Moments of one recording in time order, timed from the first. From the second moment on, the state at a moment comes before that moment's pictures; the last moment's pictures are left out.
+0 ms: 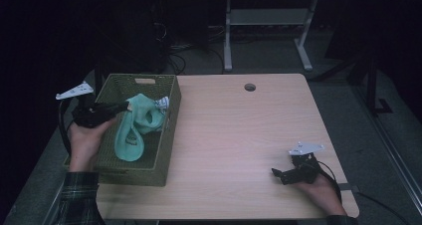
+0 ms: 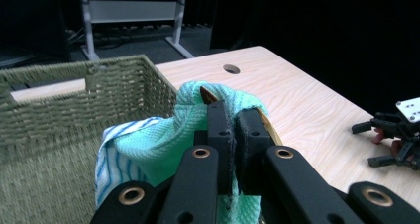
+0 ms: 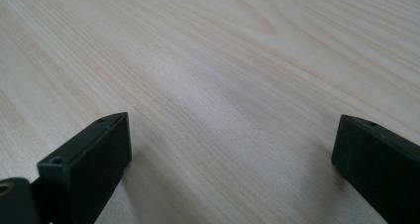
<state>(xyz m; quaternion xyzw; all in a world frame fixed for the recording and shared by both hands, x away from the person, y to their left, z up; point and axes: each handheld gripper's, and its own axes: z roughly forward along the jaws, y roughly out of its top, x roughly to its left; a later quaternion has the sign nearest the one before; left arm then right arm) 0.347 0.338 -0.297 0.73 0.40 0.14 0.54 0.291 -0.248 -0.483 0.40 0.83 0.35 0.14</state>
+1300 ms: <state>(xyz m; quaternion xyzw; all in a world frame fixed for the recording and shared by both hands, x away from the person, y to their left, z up) 0.350 0.273 -0.230 0.73 0.31 0.12 0.60 0.291 -0.248 -0.483 0.40 0.83 0.35 0.14</state>
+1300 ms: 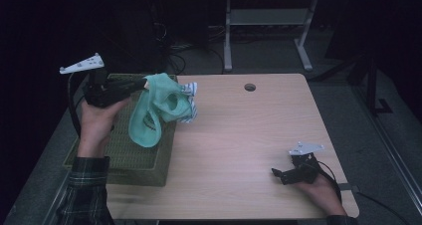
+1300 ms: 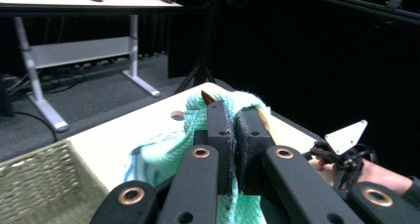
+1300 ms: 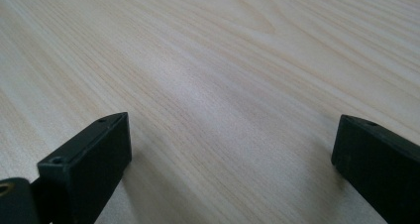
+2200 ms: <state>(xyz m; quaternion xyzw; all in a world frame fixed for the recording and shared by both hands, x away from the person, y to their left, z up) 0.356 0.193 -0.240 0.75 0.26 0.07 0.60 0.291 -0.248 -0.483 0.40 0.83 0.35 0.14</state>
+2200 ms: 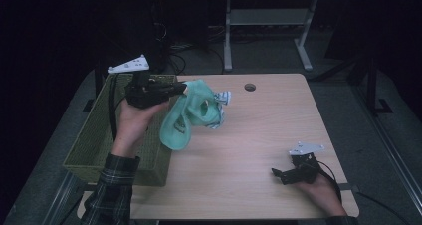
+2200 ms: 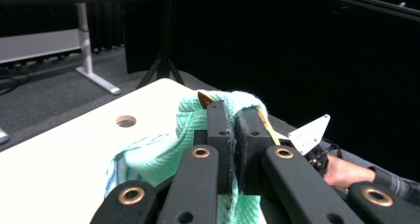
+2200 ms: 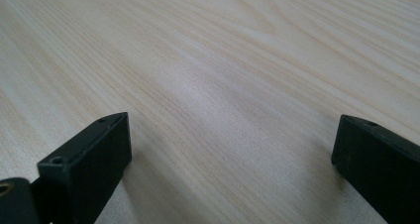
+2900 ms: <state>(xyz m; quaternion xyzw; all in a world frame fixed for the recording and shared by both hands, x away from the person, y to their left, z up) 0.354 0.139 -0.282 0.77 0.23 0.02 0.59 0.291 -0.248 -0.483 0.40 0.83 0.35 0.14</state>
